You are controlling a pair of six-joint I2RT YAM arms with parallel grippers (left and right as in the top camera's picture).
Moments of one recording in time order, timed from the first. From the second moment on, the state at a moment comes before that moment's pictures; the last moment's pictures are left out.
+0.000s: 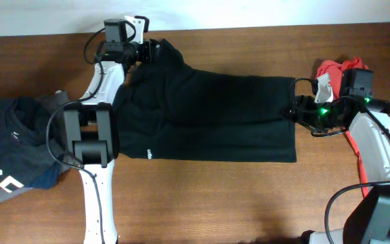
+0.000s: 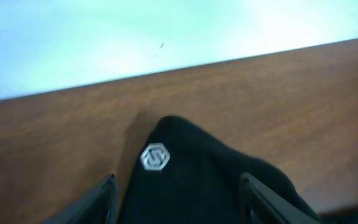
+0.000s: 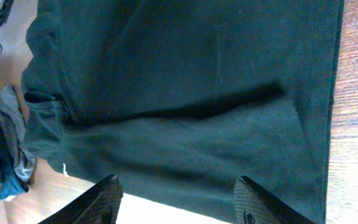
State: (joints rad) left arm -0.06 2.60 2.15 -0.21 0.45 0.00; right arm -0.25 1.59 1.18 -0.81 -0.61 0.13
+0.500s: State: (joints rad) left arm -0.11 2.65 2.16 -0.21 0.36 -0.01; right arm -0.25 1.59 1.18 -0.82 -0.61 0.13
